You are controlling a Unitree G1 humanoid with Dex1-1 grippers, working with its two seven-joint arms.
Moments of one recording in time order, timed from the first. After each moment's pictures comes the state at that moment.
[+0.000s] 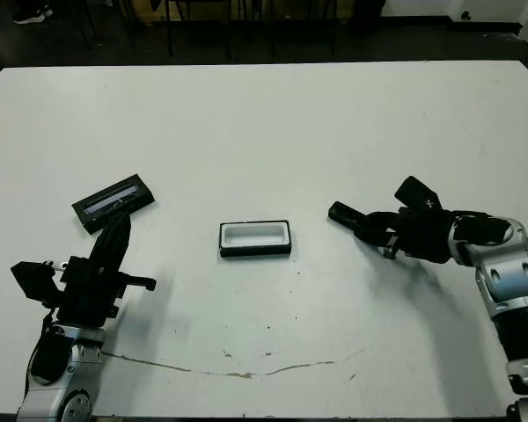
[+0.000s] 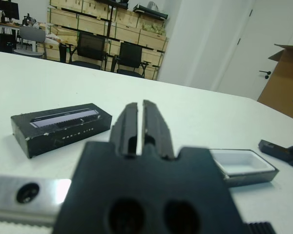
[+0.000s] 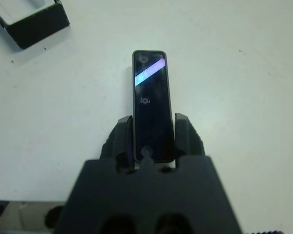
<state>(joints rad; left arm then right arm) 0.26 0.09 0.01 -0.24 -0.29 -0.17 -0.23 -0.40 -0.78 0.15 0.34 0.12 0.31 1.00</state>
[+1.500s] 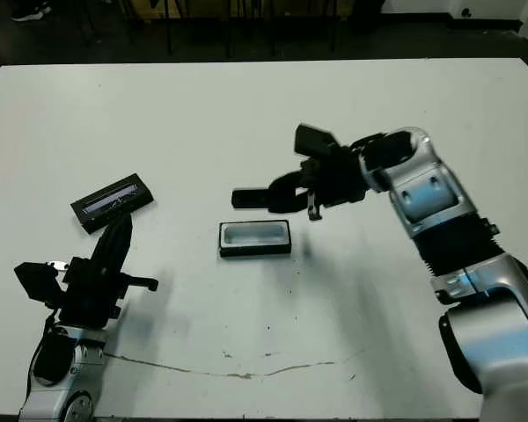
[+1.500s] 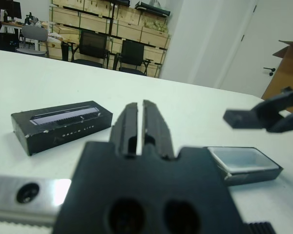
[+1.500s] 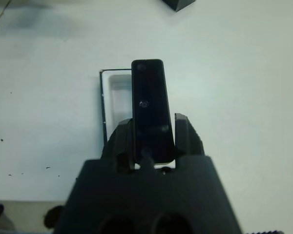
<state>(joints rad) 0.26 0.09 0.00 -0.24 -0.27 -0.17 -0.22 -0.84 -0.56 0.45 0.36 0.03 0.29 1.32</state>
